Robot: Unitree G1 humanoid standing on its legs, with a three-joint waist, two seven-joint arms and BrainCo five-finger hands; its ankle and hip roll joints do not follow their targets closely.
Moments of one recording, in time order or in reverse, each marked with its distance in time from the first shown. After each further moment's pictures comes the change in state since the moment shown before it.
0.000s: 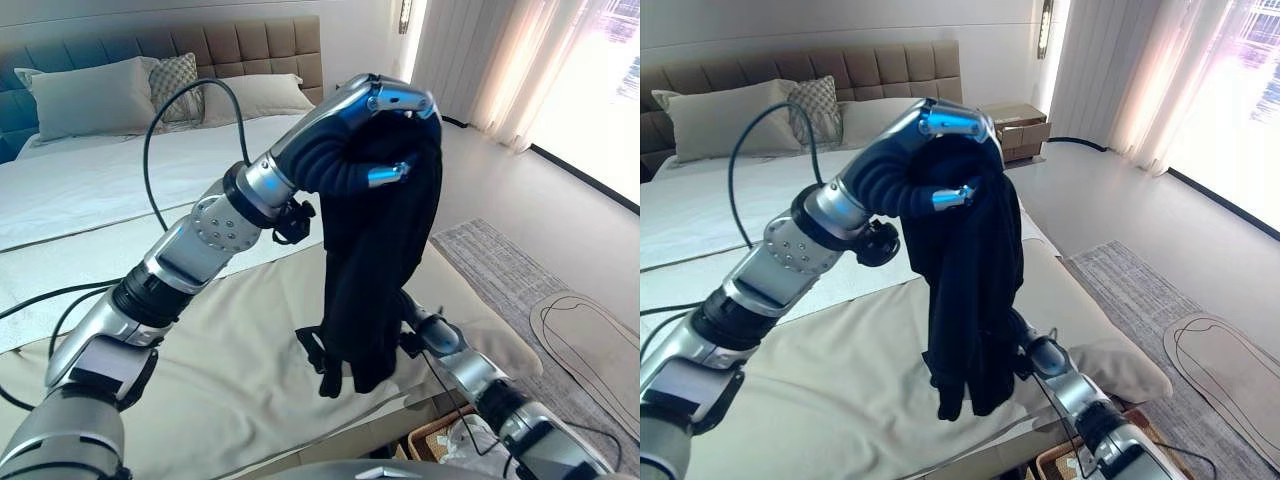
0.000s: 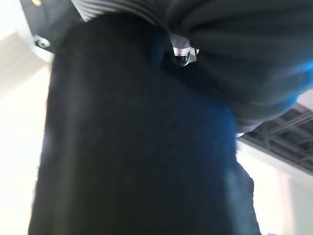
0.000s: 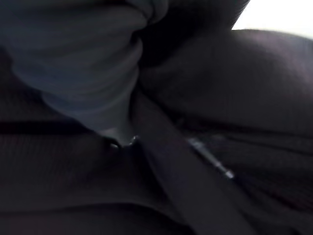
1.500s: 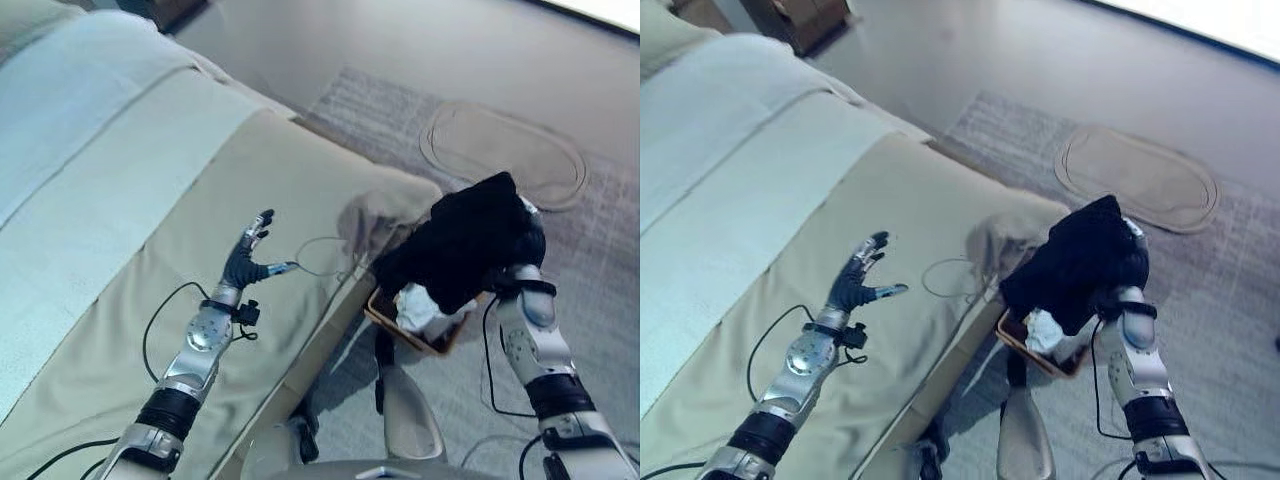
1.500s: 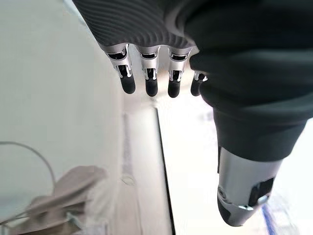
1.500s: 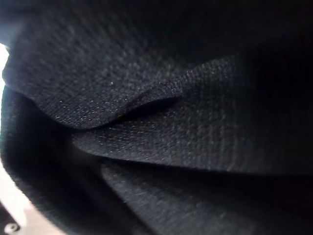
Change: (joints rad) left arm 0.624 -0.291 0.253 0.486 -0.049 0.049 0.130; right arm -0.043 -0.048 -0.399 -0.256 0.512 -0.115 -0.213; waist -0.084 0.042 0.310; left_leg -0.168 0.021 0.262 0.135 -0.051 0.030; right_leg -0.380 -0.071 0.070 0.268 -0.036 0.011
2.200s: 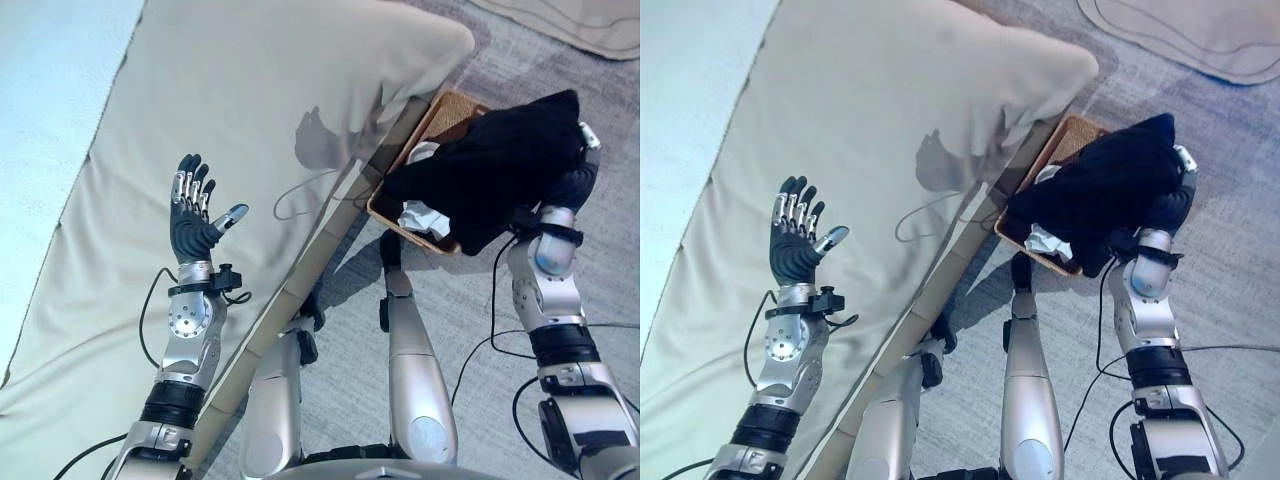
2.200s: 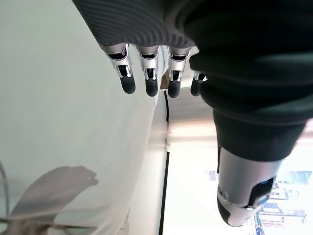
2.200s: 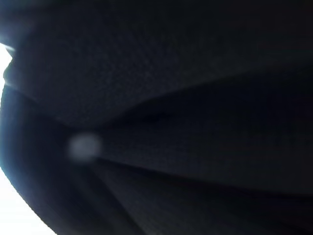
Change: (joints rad) left arm -0.021 -0.097 0.155 -0.176 -0.240 -0.106 0.137; right arm -0.265 -0.045 -0.061 0.015 -0.158 -0.044 -0.279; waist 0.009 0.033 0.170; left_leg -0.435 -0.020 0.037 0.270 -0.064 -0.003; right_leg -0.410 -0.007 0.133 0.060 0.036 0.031
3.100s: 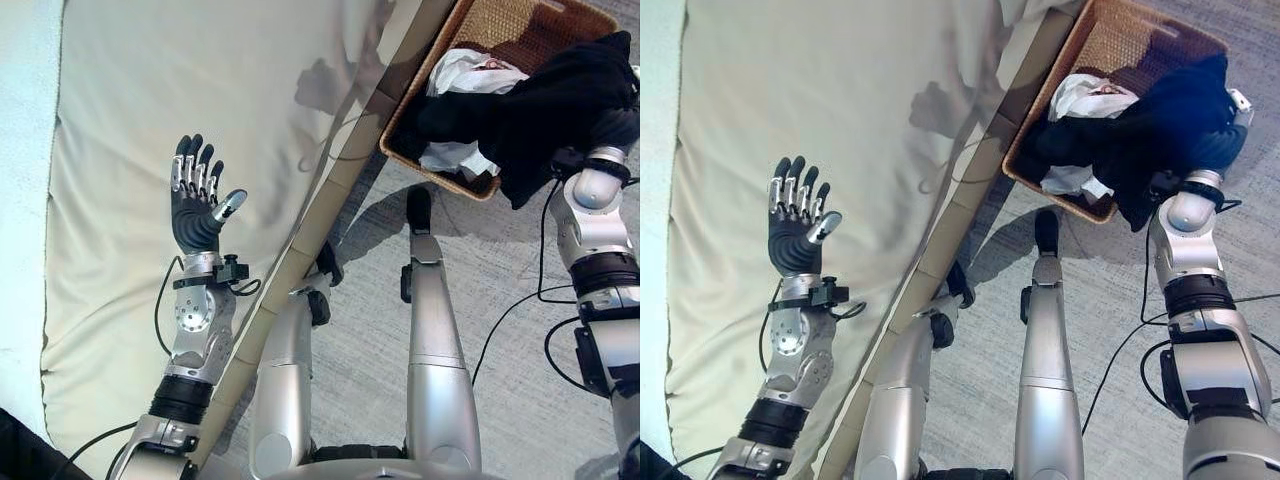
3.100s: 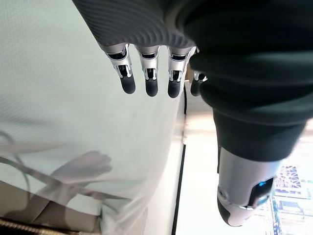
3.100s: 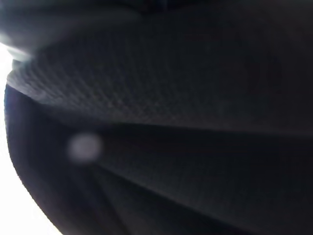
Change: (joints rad) left arm -0.039 -0.004 -0.061 -0.092 -0.115 -0.029 -0.029; right arm -0.393 -0.236 0.160 0.525 -0.008 0.058 -0.058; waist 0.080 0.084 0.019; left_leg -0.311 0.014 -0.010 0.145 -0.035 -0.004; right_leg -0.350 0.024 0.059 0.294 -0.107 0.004
